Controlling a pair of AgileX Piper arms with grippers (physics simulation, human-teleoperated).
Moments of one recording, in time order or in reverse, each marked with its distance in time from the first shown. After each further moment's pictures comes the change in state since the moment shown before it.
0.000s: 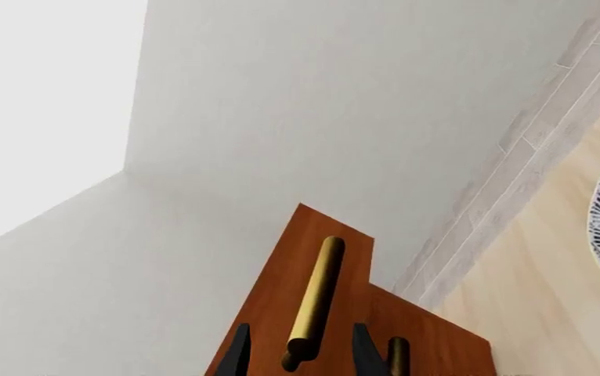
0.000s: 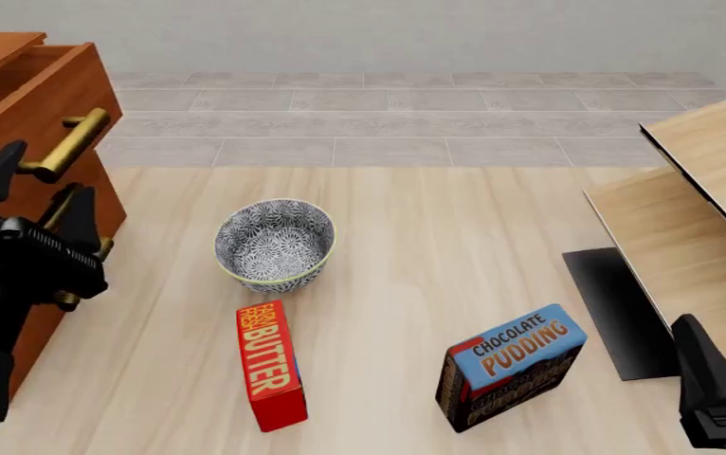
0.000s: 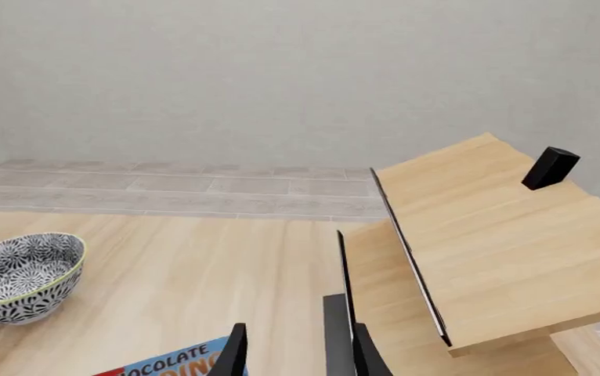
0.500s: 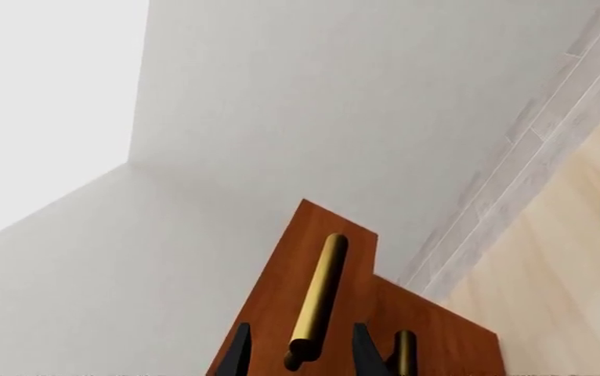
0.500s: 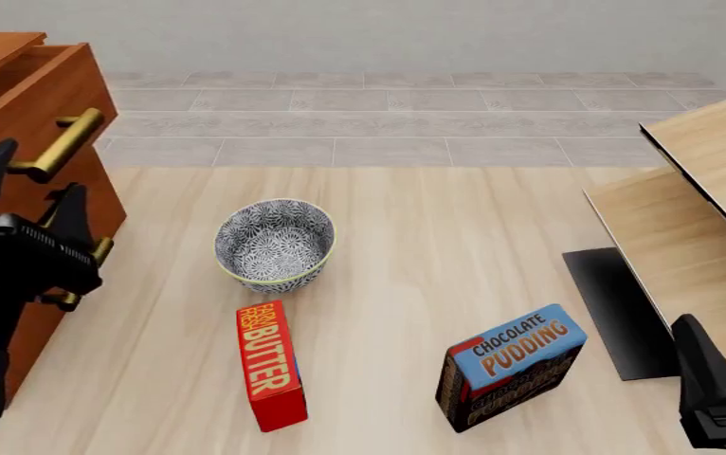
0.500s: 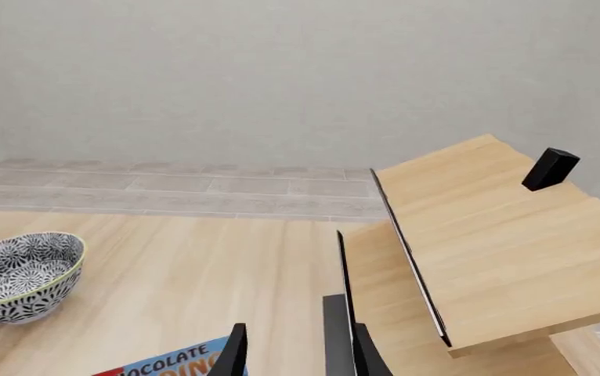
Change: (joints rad) left arm 0.028 0.004 -0.007 0.002 -0.002; right arm 0.000 0.000 0.000 -0.001 -0.004
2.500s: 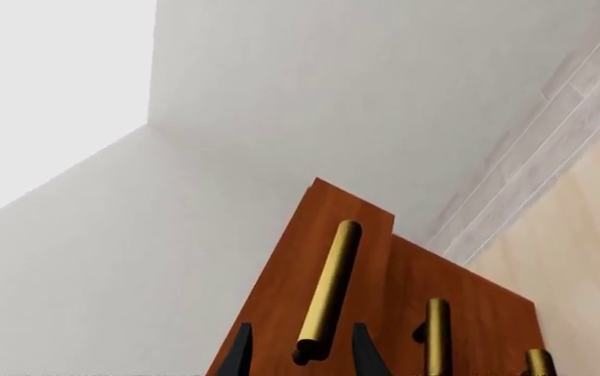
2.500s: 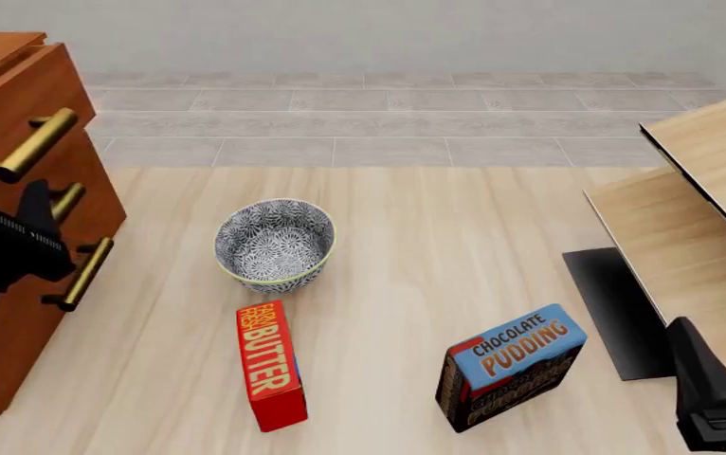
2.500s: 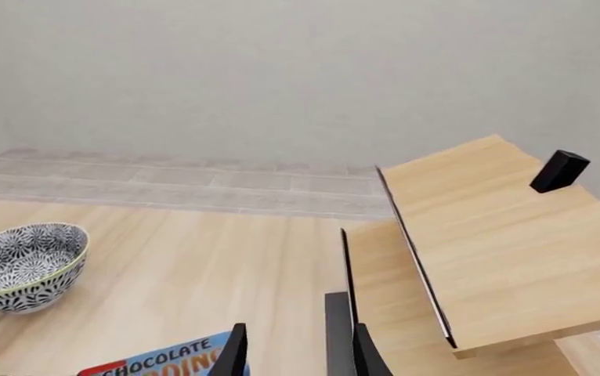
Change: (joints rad) left arm 0.119 0.023 -0.032 0.006 -0.005; right arm 0.017 0.000 0.000 0.011 -0.018
